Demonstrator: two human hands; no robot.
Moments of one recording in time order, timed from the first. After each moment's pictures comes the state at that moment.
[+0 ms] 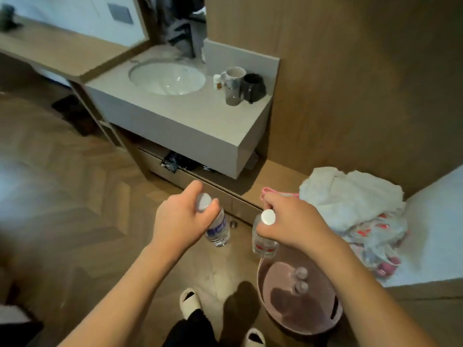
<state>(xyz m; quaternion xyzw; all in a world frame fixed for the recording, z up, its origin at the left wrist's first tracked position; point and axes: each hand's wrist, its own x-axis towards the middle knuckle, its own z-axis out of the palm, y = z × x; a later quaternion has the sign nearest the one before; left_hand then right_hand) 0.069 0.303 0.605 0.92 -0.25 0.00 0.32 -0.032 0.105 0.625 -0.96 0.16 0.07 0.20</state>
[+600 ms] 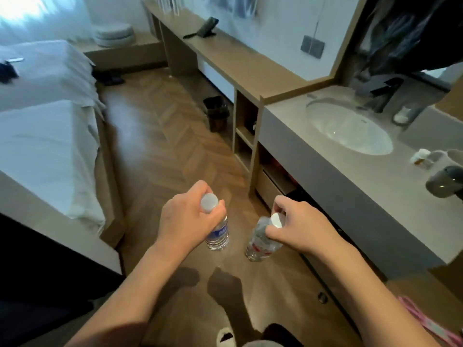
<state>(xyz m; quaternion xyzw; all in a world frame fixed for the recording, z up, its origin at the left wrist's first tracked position) 0.295 0.656 0.624 0.95 0.02 0.13 0.30 0.314 0.429 0.629 -0.97 -0.09 0.10 0.18</state>
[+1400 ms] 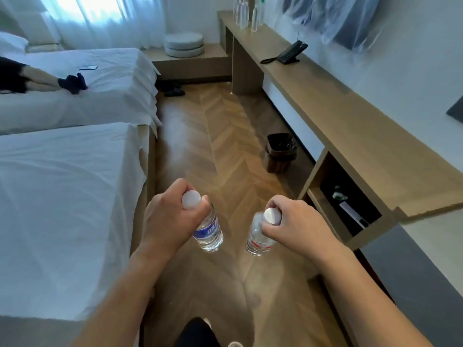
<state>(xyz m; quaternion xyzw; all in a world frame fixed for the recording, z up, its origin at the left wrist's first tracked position) 0.731 0.983 0.630 0.90 0.17 0.22 0.32 0.808 0.754 0.636 -0.95 -0.21 0.10 0.22</state>
